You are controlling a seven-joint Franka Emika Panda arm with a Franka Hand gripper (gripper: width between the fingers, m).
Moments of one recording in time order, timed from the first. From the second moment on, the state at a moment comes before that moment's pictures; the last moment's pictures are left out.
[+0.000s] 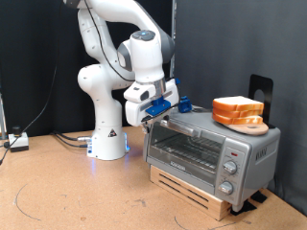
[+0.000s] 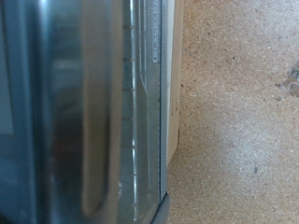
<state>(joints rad) 0.34 -0.51 -0.27 -2.78 0.10 2.25 0.46</state>
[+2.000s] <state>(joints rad) 0.15 0.00 -0.31 -2.56 -0.03 2.56 0.50</state>
